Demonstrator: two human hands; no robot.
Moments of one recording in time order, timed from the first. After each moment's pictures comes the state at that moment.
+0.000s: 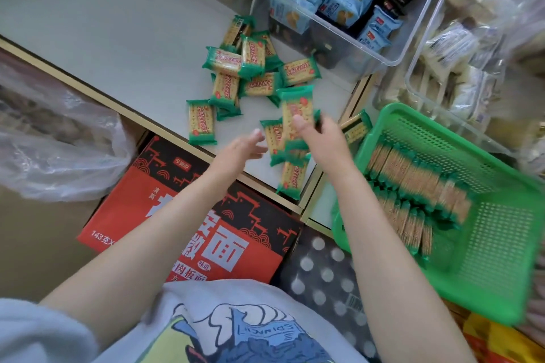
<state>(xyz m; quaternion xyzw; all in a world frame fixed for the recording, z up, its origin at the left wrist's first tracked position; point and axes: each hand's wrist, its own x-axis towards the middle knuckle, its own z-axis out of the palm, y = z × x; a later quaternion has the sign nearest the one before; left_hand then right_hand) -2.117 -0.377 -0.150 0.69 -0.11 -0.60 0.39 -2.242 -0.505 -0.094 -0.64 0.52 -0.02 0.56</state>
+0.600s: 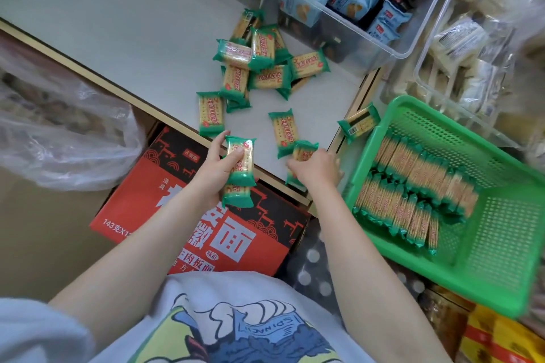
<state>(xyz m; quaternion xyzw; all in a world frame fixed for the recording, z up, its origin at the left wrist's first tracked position) -2.112 -0.318 -0.163 0.63 0.08 -0.59 0.50 -2.255 -0.464 -0.175 -0.69 0.65 0.19 0.25</state>
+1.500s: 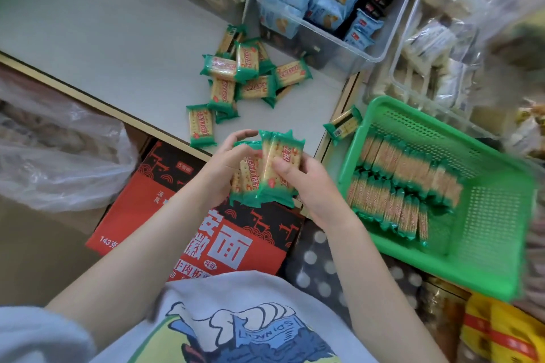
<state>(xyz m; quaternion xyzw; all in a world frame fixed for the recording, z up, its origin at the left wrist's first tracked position) -2.117 -0.350 -0.111 0.60 -0.02 -0.64 0.49 -2.273 -0.428 -0.070 -0.51 0.49 -0.02 0.71</state>
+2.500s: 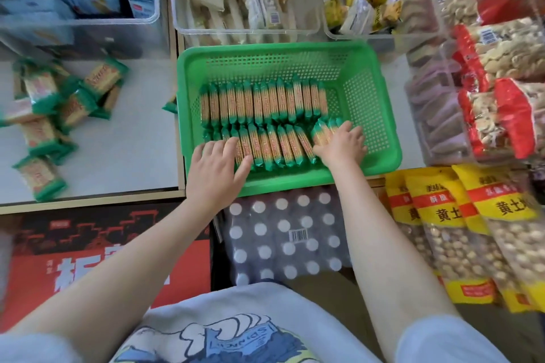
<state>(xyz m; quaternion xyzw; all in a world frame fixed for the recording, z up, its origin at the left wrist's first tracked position) -2.355 -0.426 -0.145 0.70 -0.69 -0.17 0.03 -2.595 -0.516 -0.138 -0.53 0.82 0.12 0.19</state>
